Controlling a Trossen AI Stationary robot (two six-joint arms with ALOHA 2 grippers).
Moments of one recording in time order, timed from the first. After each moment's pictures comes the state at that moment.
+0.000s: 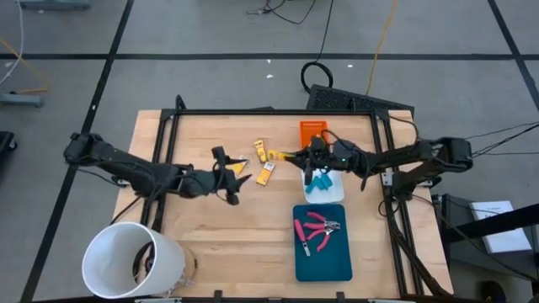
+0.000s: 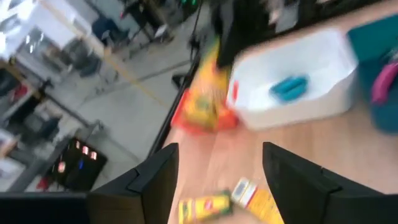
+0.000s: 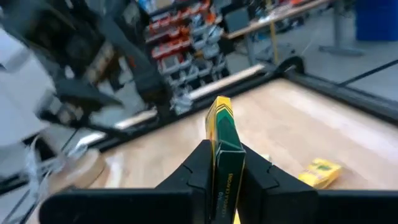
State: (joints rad) left arm -0.24 1.21 0.76 0.06 -0.69 0.28; right arm -0.18 1.41 0.54 0.80 -0.03 0.35
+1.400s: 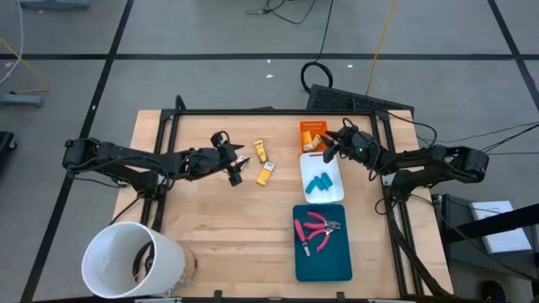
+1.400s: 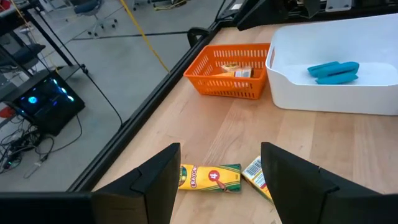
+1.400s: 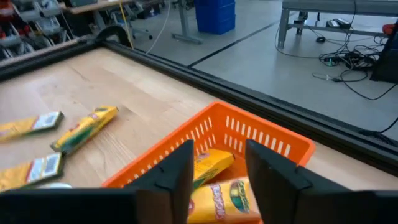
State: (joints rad) left arm 0.05 1.21 0.61 0.19 -0.47 0.08; right arm -0.53 1.24 0.21 0.76 0.21 0.18
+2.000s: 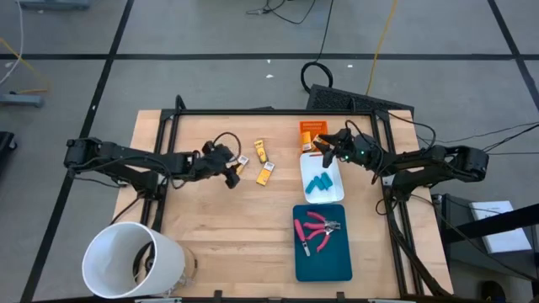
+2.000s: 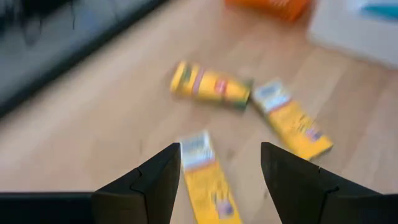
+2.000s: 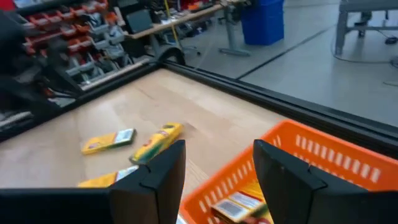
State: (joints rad) left arm 0.05 1.24 0.61 -0.13 -0.47 -0.38; right arm -0.47 1.24 0.21 0.86 0.08 0.27
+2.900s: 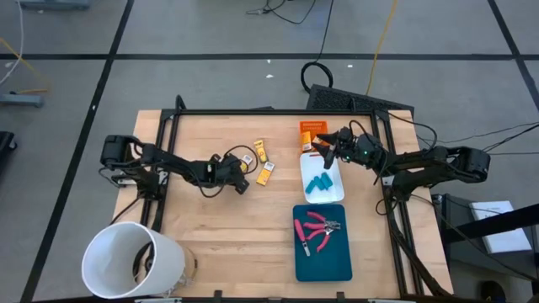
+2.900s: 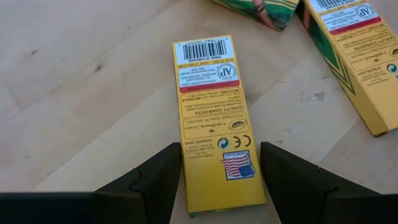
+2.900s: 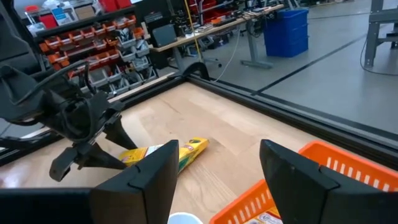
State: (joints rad) left arm 0.05 1.65 0.61 -0.08 -0.41 -0.67; right arm -0.46 1.22 0.22 0.93 0.00 0.28
